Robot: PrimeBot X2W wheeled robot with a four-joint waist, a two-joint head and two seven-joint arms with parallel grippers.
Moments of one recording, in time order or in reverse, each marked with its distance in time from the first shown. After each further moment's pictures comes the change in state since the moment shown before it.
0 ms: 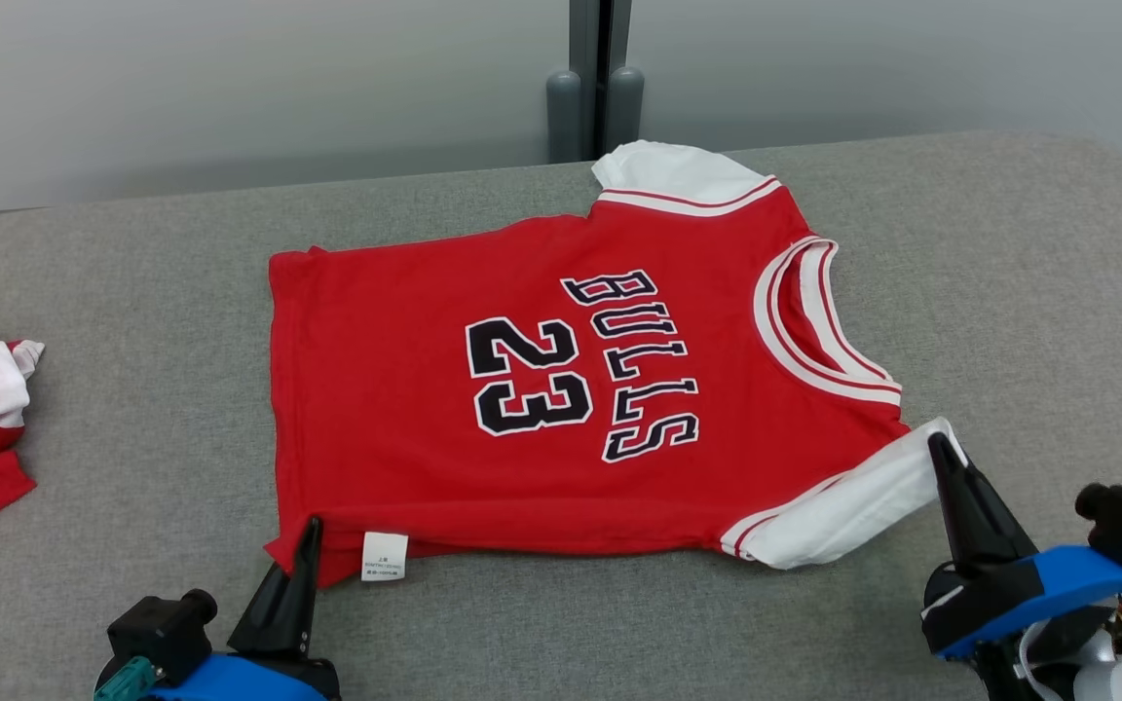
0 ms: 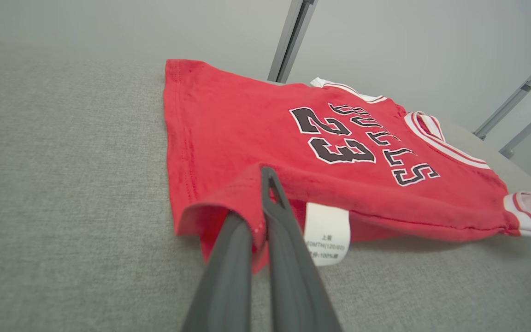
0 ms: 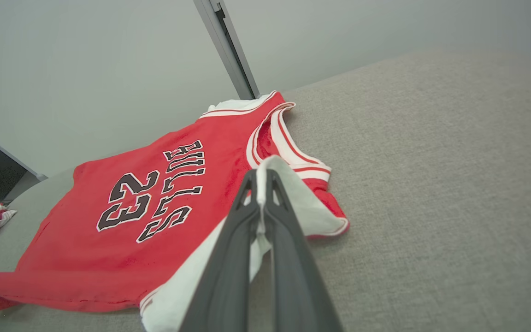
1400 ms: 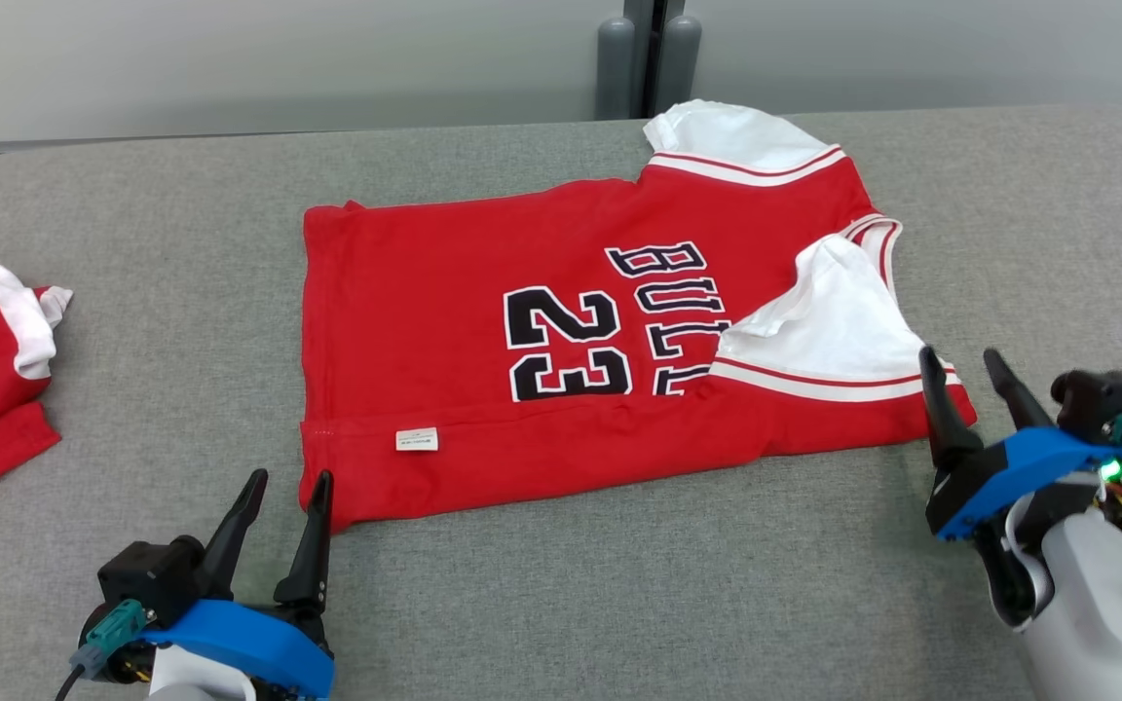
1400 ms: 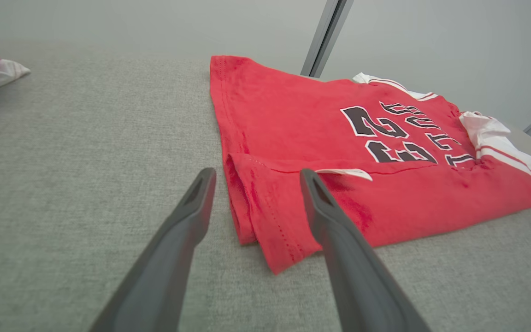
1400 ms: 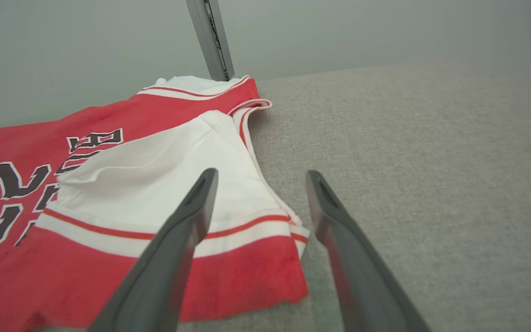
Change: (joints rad) left arm -0.132 0.011 -0.014 0.108 -0.003 0.000 0.000; right arm -0.492 -0.165 0.154 0.767 -0.050 0.000 -0.302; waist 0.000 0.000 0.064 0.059
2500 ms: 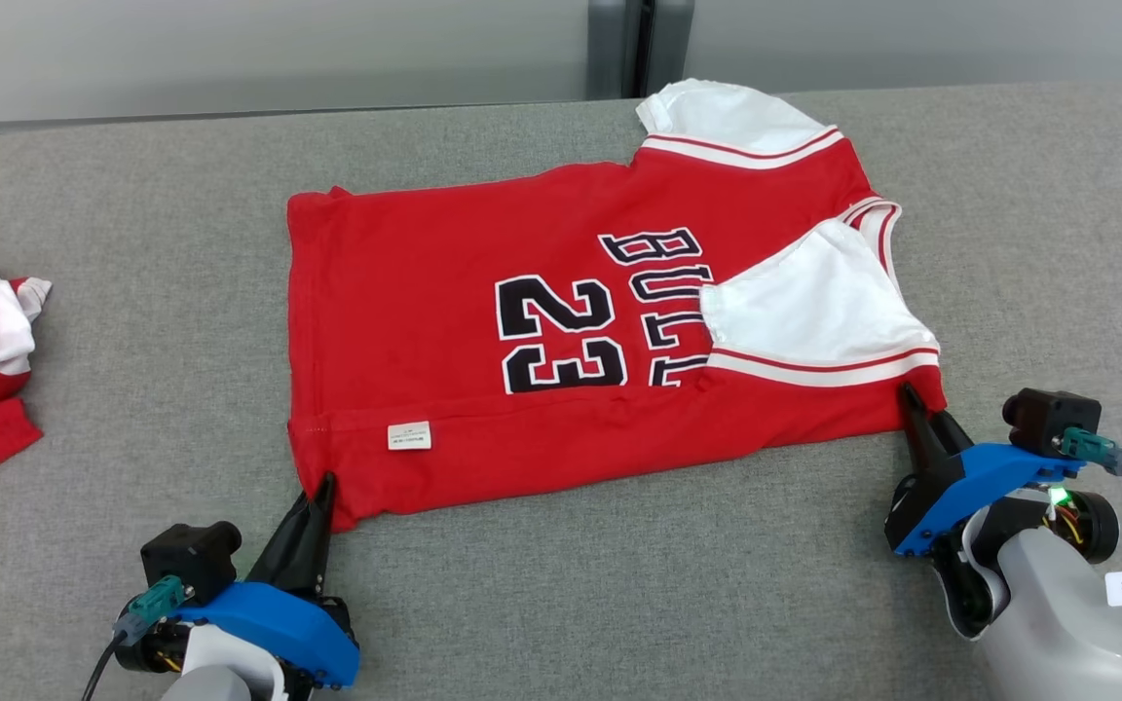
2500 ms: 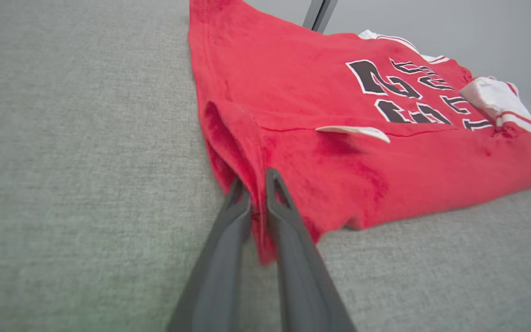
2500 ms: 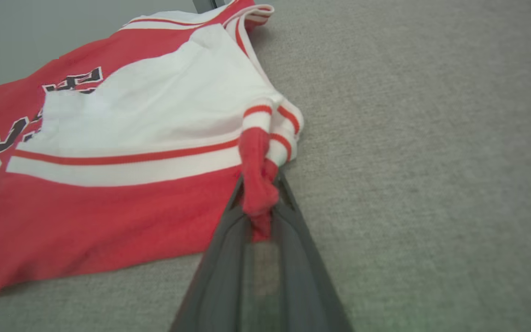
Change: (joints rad) left arm -0.081 -0.028 -0.087 0.145 -0.047 0.000 -0.002; right arm -0.028 0.069 -0.011 0.137 0.016 0.001 0.023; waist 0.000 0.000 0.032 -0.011
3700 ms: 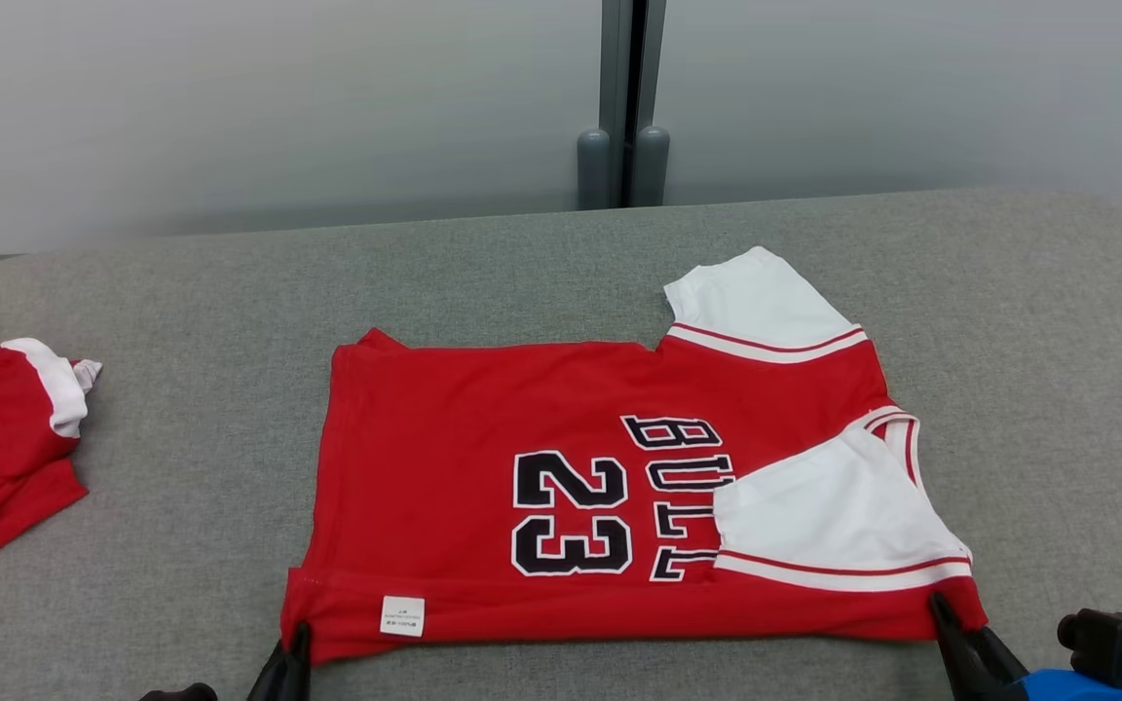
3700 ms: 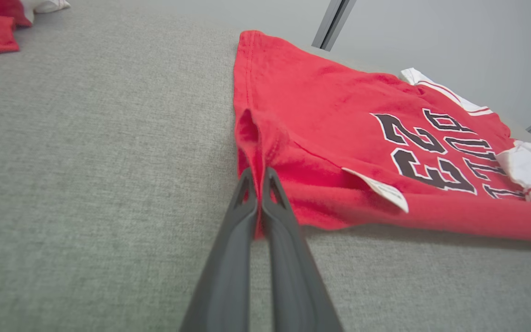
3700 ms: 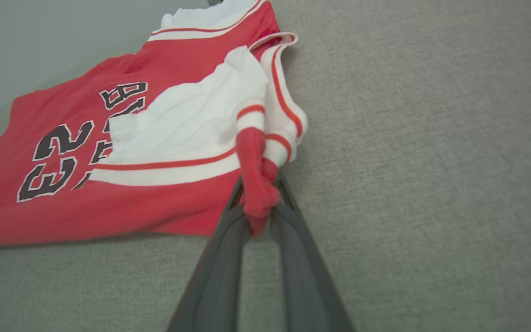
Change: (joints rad) left arm 0.323 -0.048 0.174 -0.147 0.080 0.016 0.000; right arm 0.653 0.054 -0.141 -0.736 0.019 0.000 0.301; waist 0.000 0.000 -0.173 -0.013
